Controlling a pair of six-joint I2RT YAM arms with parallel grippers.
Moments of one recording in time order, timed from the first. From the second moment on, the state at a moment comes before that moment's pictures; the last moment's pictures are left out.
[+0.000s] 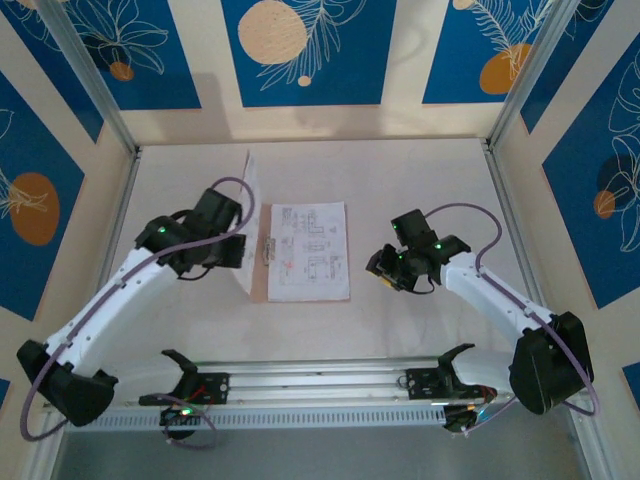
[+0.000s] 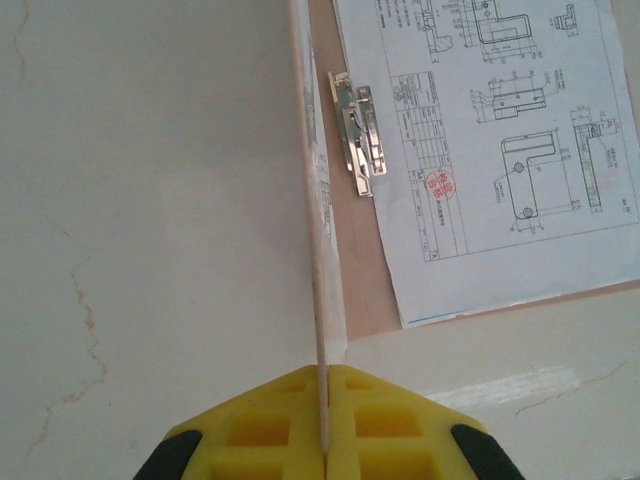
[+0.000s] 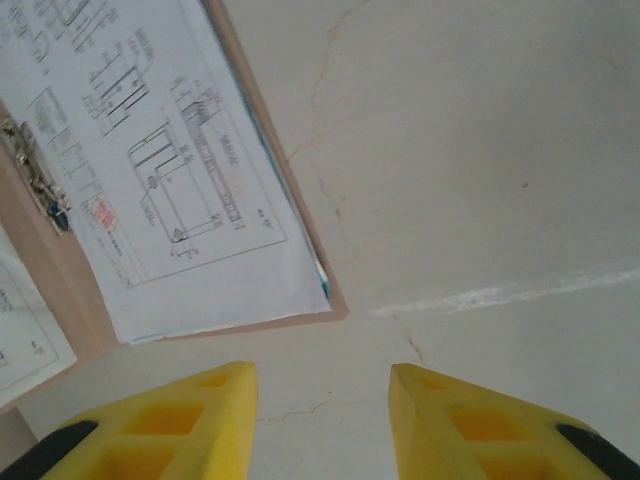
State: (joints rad) left arm -0.63 1.19 1.28 -1.17 -0.20 -0.39; right arm 0.45 1.20 0.83 -0.74 -0.26 0.96
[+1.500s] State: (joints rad) left arm -0.87 1.26 0.85 -0.30 0.14 -0.90; right arm 0.34 0.62 0.85 -0.91 0.01 0.87
